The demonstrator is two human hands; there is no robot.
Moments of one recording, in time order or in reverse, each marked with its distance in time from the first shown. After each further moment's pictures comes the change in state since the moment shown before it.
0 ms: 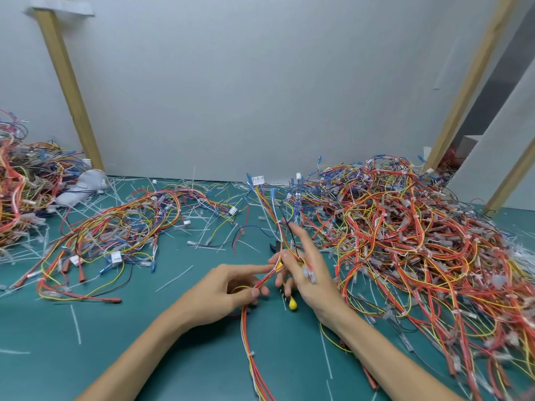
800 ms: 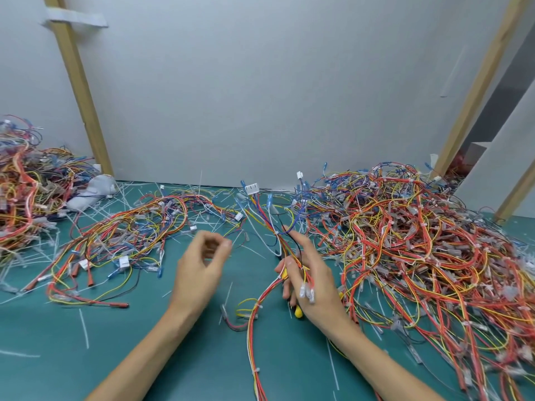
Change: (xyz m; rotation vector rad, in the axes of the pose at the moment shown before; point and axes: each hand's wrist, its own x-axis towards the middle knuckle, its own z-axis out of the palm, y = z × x) left_hand 0.002 0.005 -0.015 -0.001 0.837 0.120; right_hand 0.001 0.011 0.001 -0.243 0.043 -0.206
